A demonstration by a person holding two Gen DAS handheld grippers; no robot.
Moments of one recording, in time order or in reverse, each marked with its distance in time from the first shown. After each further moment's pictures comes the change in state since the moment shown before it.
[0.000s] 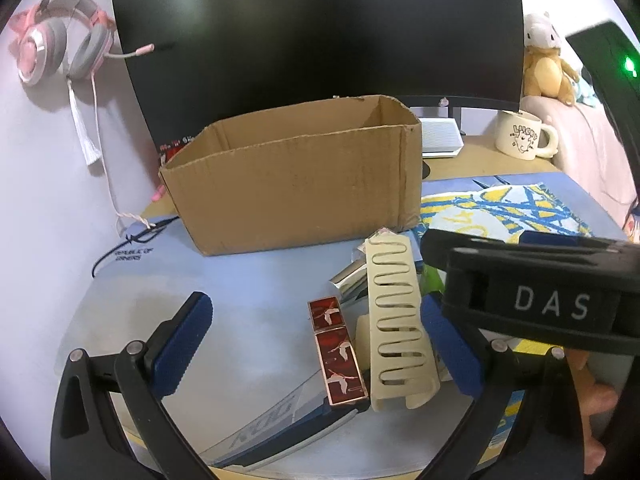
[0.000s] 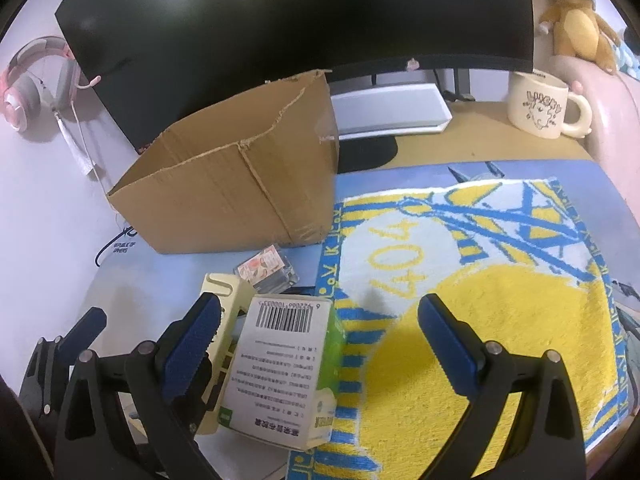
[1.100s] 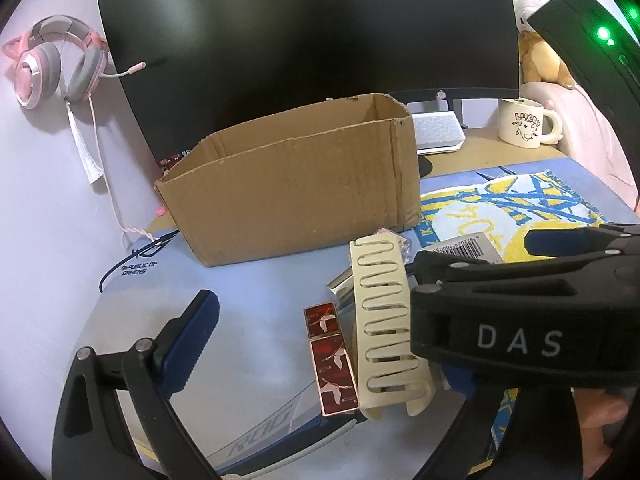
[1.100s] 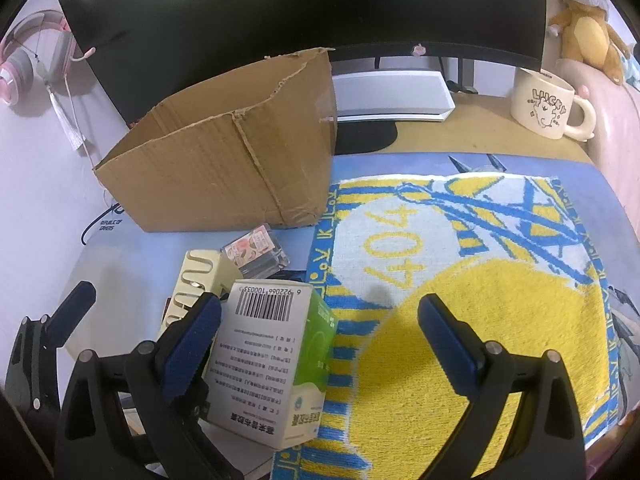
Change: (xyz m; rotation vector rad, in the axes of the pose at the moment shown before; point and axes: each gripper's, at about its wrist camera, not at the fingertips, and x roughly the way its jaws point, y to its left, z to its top) left arm 0.005 -0.019 -0.003 0.067 -0.031 0.061; right arm 0.010 0.002 -0.001 -0.046 0.056 -0.044
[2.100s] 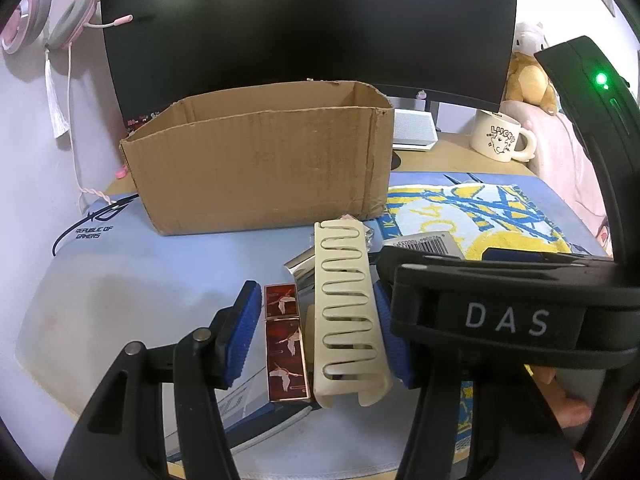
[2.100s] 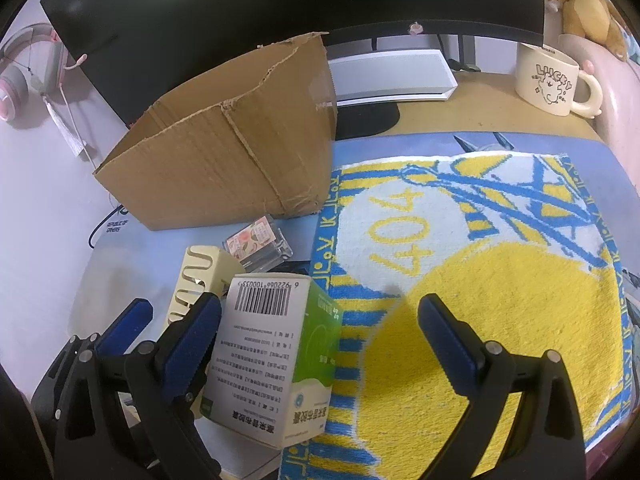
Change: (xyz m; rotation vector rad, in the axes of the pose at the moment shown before) left arm 0.008 0.005 -0.001 -0.126 0.071 -0.173; right arm 0.005 -0.006 -0.001 0.047 0.049 0.047
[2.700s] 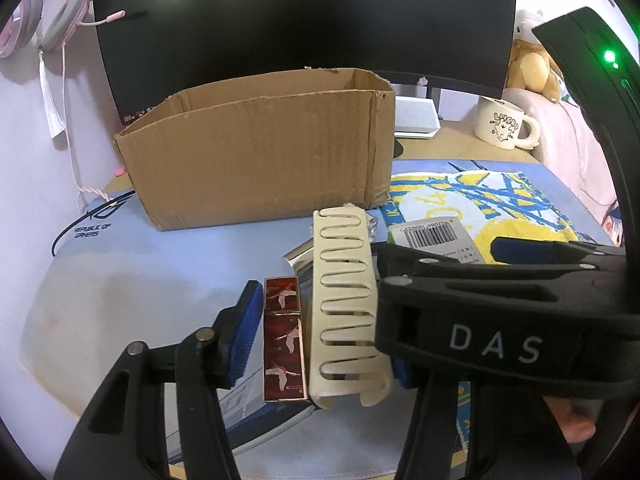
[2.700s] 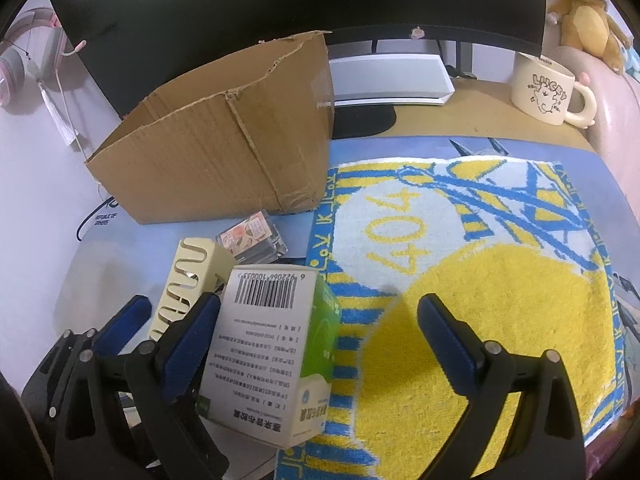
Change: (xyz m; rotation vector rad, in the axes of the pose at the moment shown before) left arm 0.010 -0.005 -0.002 0.019 0.030 0.014; right arm 0.001 0.006 -0.002 -0.022 0.000 -0.037
